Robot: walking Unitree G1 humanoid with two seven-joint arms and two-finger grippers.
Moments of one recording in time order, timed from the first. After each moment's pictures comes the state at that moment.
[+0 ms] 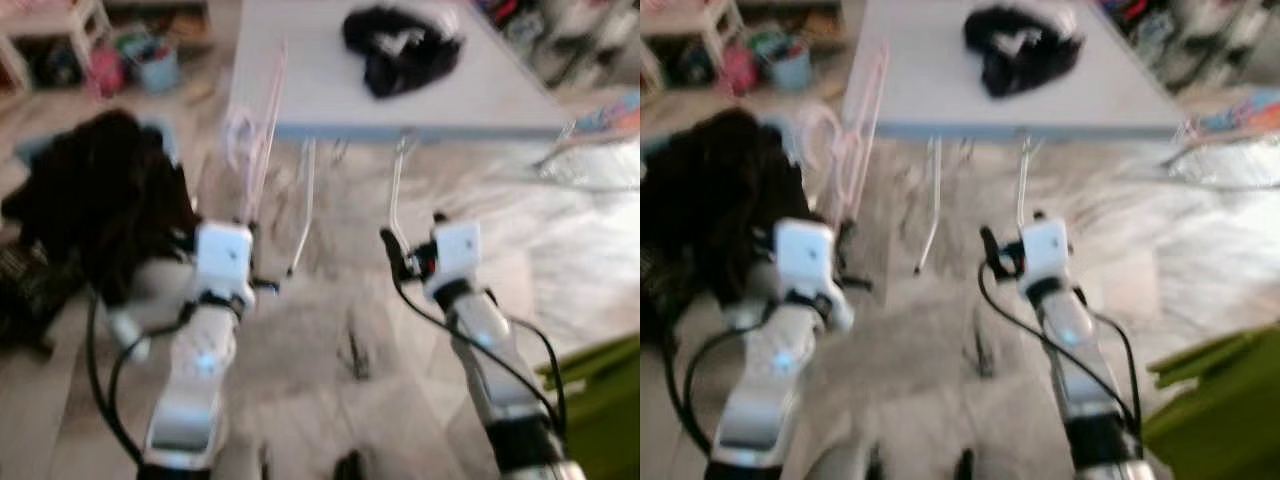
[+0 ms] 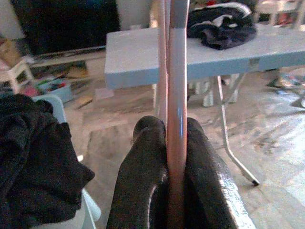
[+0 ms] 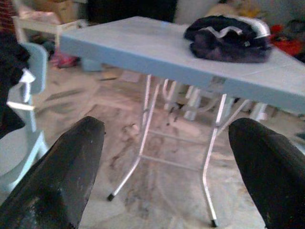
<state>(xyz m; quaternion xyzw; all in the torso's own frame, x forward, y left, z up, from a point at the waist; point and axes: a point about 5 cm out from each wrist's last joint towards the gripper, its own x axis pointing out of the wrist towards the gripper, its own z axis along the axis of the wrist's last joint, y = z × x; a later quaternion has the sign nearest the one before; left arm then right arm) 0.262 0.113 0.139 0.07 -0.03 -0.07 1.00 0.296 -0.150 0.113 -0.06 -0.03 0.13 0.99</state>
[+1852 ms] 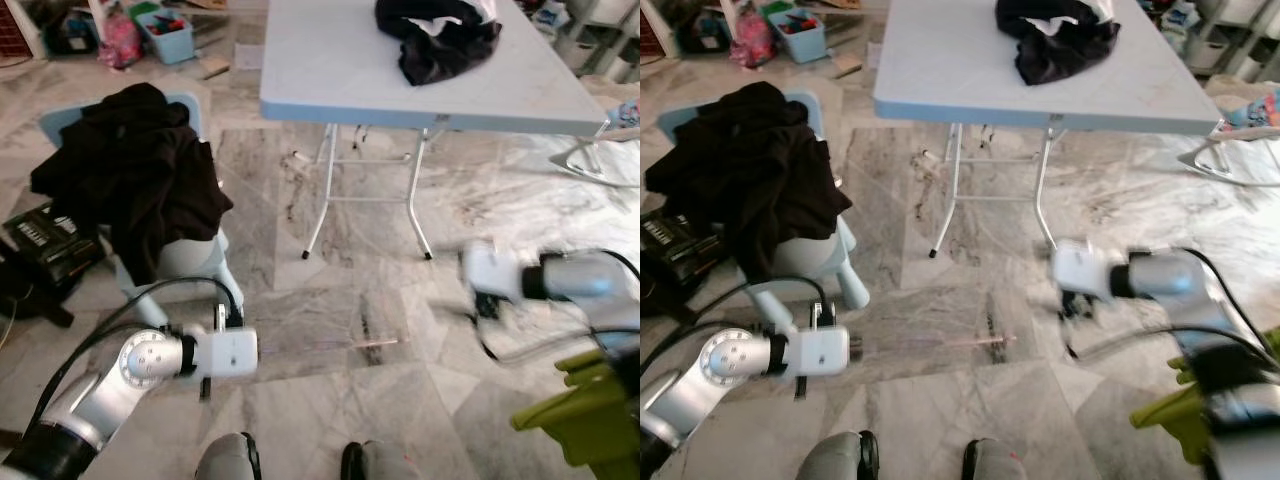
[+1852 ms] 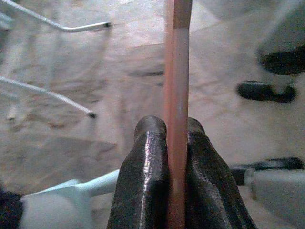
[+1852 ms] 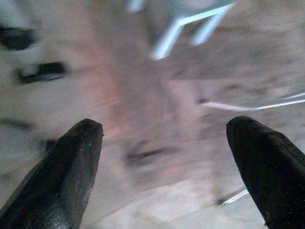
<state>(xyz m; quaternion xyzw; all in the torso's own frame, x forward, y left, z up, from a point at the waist) 0.247 0.170 0.066 0.43 0.14 -0.51 0.73 0.292 -0.245 0.131 -0.39 0.18 0.54 0.72</state>
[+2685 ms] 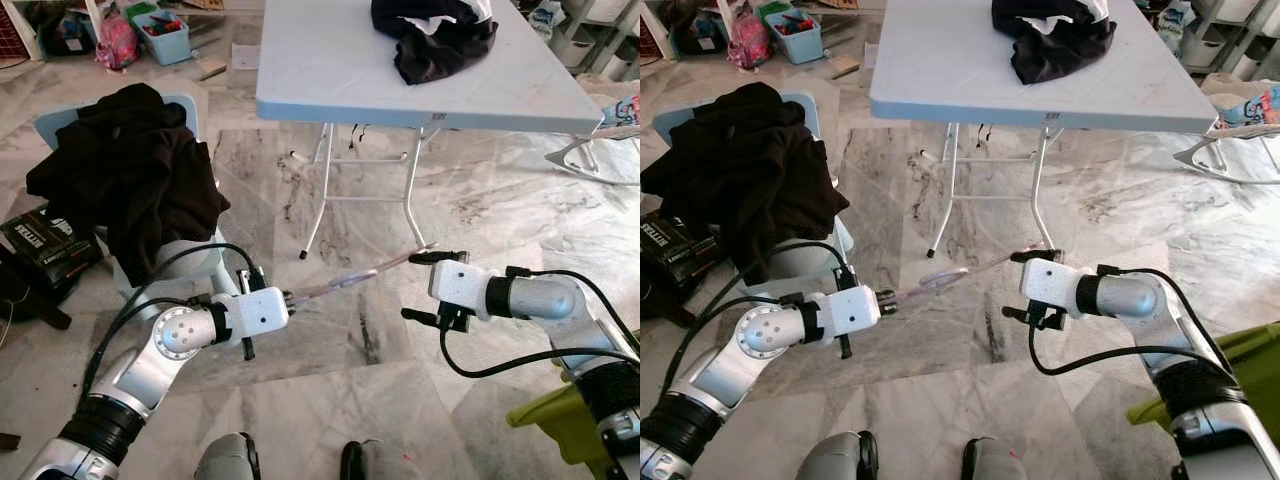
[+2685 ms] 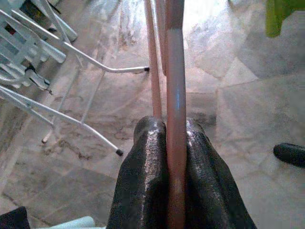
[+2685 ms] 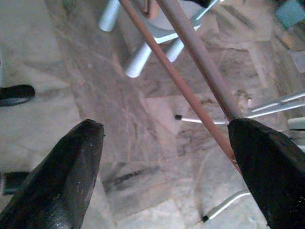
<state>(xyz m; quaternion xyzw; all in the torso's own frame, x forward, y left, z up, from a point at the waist) 0.273 0.132 0.078 0.37 0.06 -0.49 0.79 0.294 -0.214 0.110 -0.39 0.12 0.51 0.75</state>
